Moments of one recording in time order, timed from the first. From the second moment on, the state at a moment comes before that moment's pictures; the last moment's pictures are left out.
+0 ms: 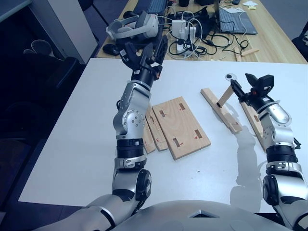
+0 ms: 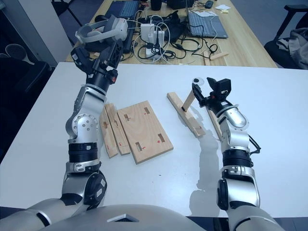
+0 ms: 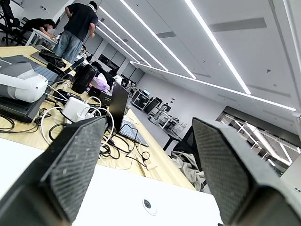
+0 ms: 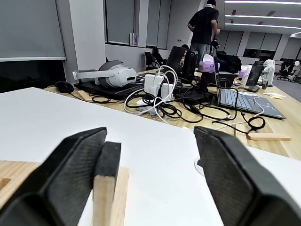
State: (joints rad) left arm -0.53 -0.10 0.20 0.02 -0.60 0.34 -0.18; right arm -0.42 -0.40 -0.18 0.47 0.29 -0.08 0.62
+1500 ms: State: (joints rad) left arm -0.51 -0.11 0.19 -0.02 -0.62 0.33 -0.16; right arm -0.66 -0.41 -0.16 0.76 0.39 0.30 0.78
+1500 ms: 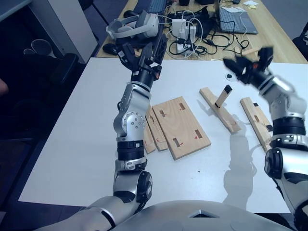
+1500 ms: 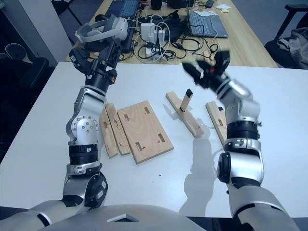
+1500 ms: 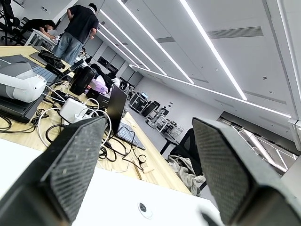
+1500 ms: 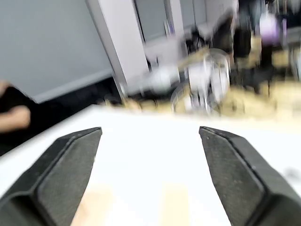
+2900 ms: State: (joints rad) left arm -0.54 -0.12 0.19 0.04 -0.62 0.30 -0.16; right arm -0.83 -0.39 -0.14 0.63 0.29 0.13 0.75
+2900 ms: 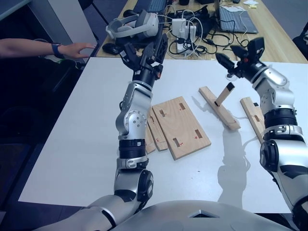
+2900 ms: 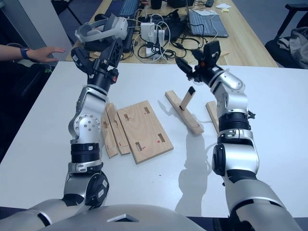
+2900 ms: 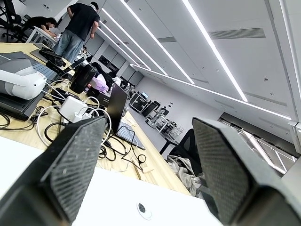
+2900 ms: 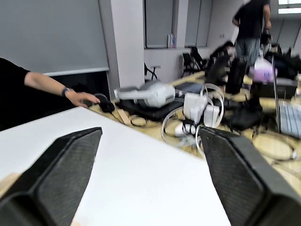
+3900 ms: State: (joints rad) left arm -0.56 -0.15 0.17 0.09 -0.62 0.25 -0.17; right arm -0.73 -0.56 0.14 0.66 -0.05 0.10 0.74
